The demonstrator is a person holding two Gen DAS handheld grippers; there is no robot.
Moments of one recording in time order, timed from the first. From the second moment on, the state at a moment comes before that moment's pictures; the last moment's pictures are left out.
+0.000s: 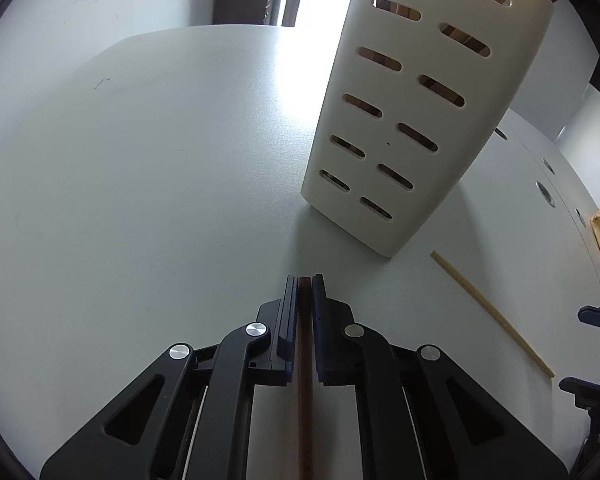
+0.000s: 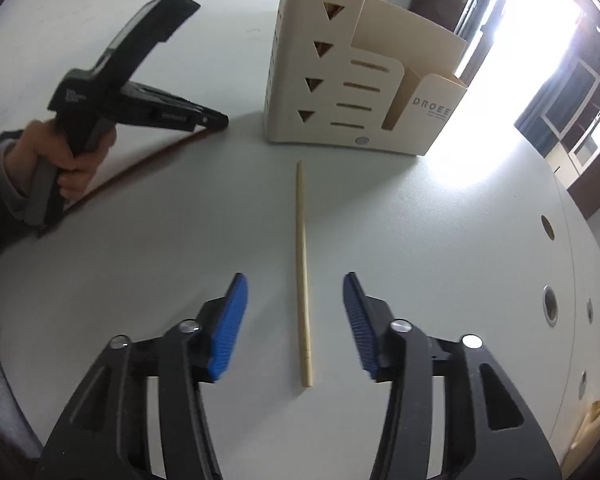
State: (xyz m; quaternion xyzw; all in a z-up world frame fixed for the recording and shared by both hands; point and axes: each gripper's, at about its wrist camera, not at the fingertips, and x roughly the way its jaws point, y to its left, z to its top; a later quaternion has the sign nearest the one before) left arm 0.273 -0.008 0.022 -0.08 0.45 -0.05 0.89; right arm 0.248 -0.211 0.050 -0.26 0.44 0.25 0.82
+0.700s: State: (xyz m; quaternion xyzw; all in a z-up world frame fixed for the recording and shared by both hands) left arm 0.251 0.016 0.056 -0.15 0.42 -0.08 0.89; right arm 0.247 -0.248 0.018 -0.25 0.52 0.26 0.78
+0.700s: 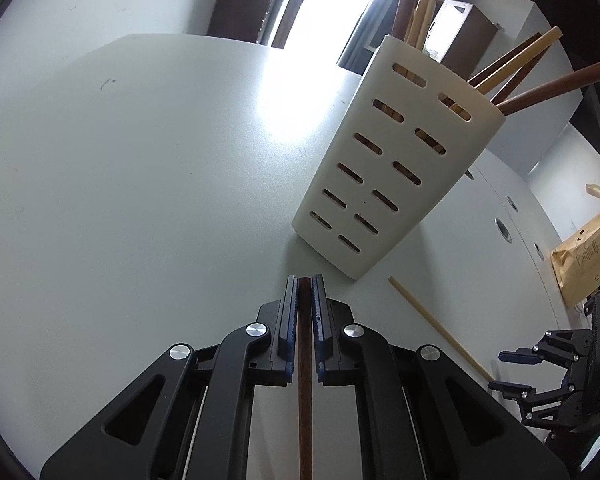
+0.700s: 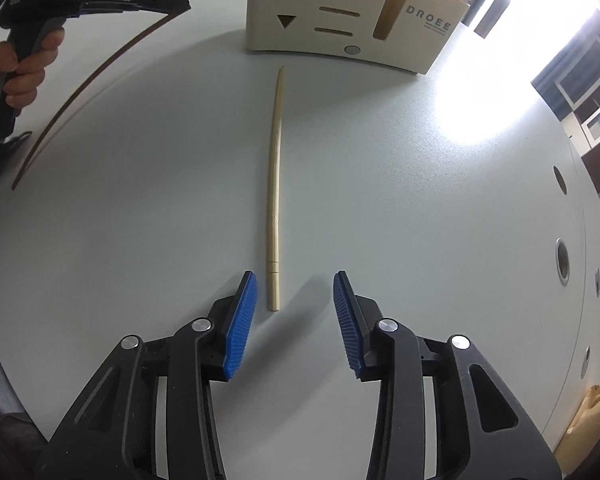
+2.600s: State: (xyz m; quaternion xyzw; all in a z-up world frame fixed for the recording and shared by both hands) left arm 0.250 0.057 0.055 -0.19 0.41 -0.08 0.89; right arm 0.267 -0.266 0.011 -0.18 0.53 0.27 0.78
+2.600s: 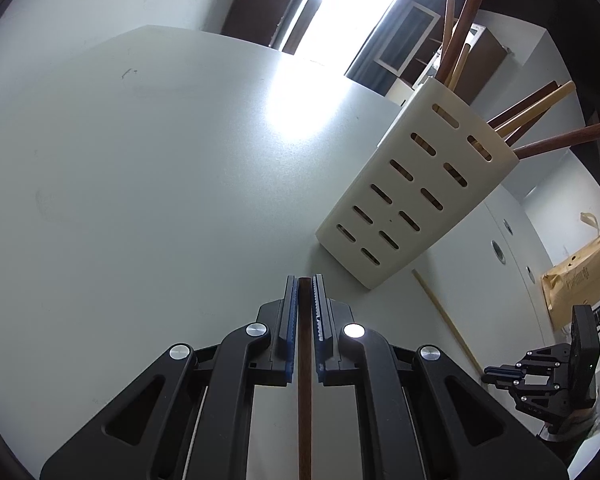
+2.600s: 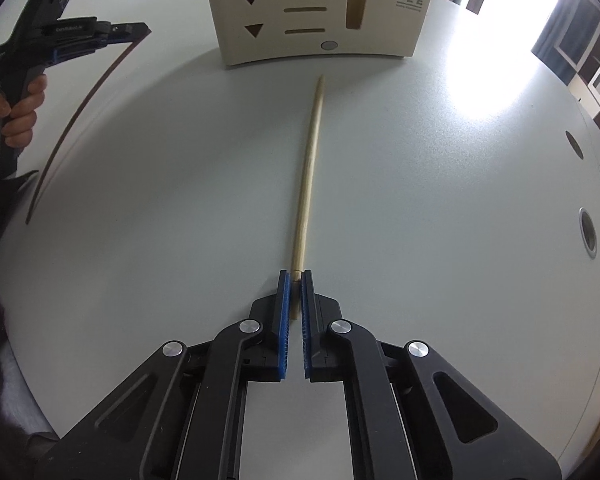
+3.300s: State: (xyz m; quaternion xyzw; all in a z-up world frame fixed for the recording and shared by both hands) left arm 0.239 0.055 0.064 -0.20 0.39 -0.07 0.90; right arm 0.259 -0.291 0.093 -0.06 0.37 0.26 0.89
